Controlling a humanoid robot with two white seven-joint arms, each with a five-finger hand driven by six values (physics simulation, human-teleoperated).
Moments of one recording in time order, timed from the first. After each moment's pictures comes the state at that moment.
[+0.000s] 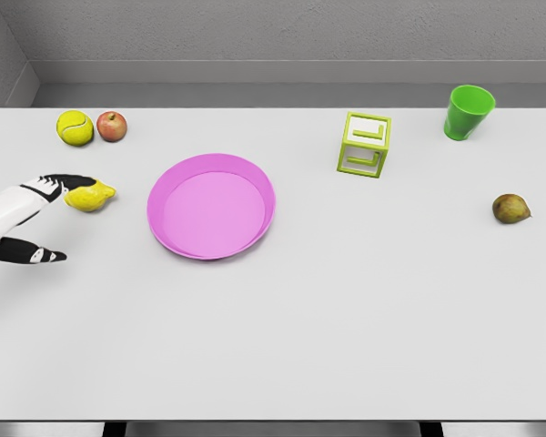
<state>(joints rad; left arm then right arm) -0.03 0.72 0.08 -1.51 -0.20 -0.61 -0.53 0.02 0.00 -0.21 0.02 0.08 -0.02 -0.08</state>
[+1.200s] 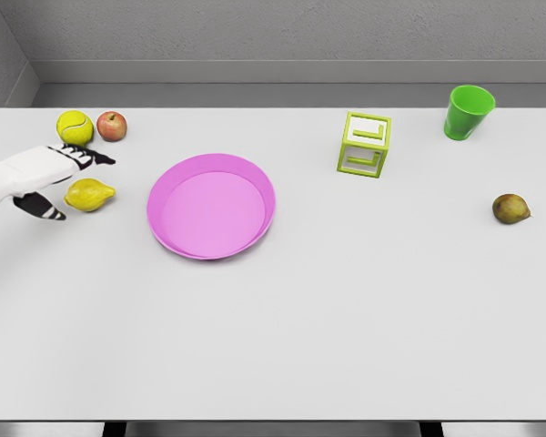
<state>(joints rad) -0.44 0.67 -0.17 -1.24 -0.61 -0.61 -0.58 0.02 0.00 -0.21 0.02 0.08 -0.02 -0.08</state>
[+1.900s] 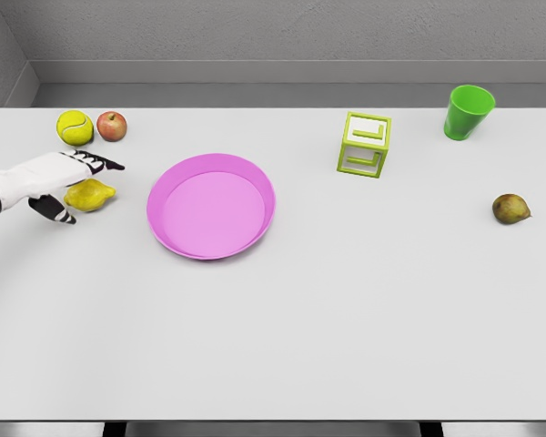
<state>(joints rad) -0.50 0.62 -0.21 -1.13 -0.68 -0.61 -0.58 0.02 0.00 -0.21 0.02 0.08 -0.02 -0.08</state>
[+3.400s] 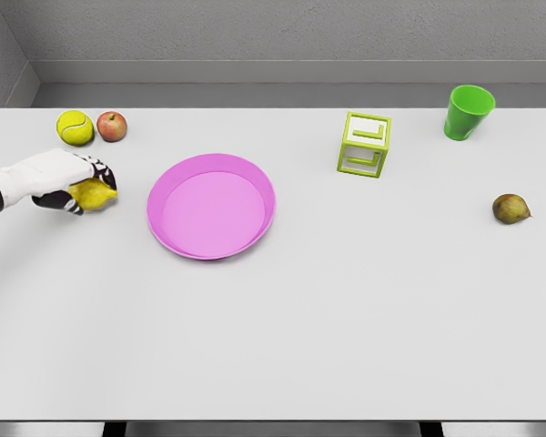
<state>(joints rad) -0.50 0.63 -0.21 -1.19 -0.69 -0.61 -0.58 0.02 0.00 -0.21 0.02 0.08 -0.02 -0.08</state>
